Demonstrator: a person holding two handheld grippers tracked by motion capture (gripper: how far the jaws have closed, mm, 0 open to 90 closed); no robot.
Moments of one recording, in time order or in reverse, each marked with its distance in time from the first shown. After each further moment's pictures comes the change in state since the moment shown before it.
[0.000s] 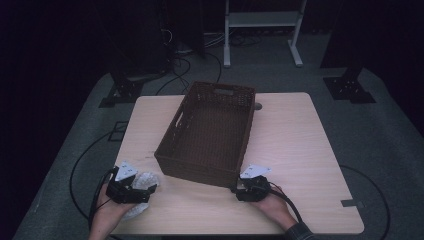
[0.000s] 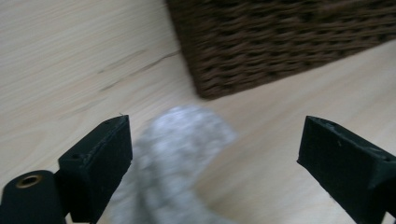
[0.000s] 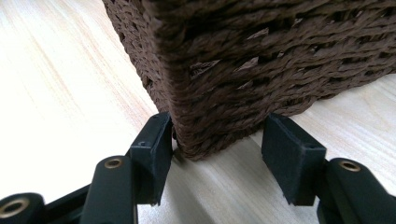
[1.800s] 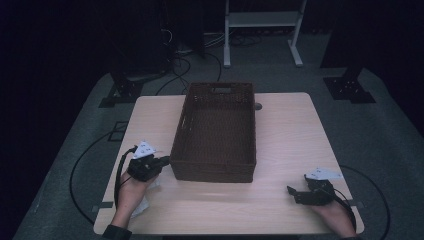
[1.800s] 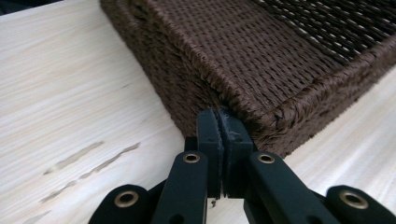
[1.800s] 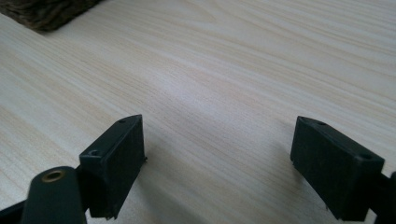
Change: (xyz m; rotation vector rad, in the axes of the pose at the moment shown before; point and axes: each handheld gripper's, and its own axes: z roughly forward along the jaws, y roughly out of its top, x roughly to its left) left arm -0.007 0.059 0.038 -0.129 -0.113 -0.016; right arm -0.099 -0.091 -0.108 0.029 -0.252 0.197
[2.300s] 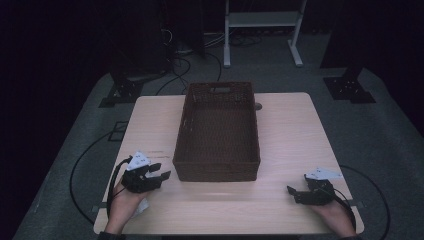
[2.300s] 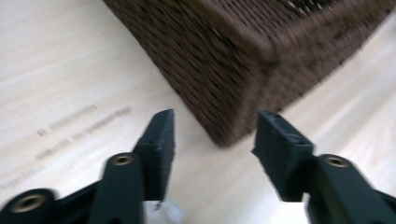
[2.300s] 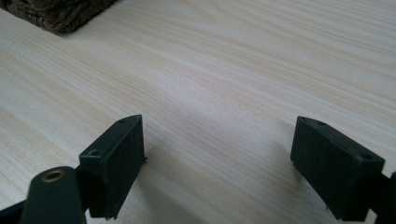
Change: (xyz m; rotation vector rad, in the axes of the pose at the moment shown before) left arm -0.009 -0.028 -0.021 0.037 -0.017 -0.004; right arm 0.000 0.000 0.000 -0.001 -0.001 0.000
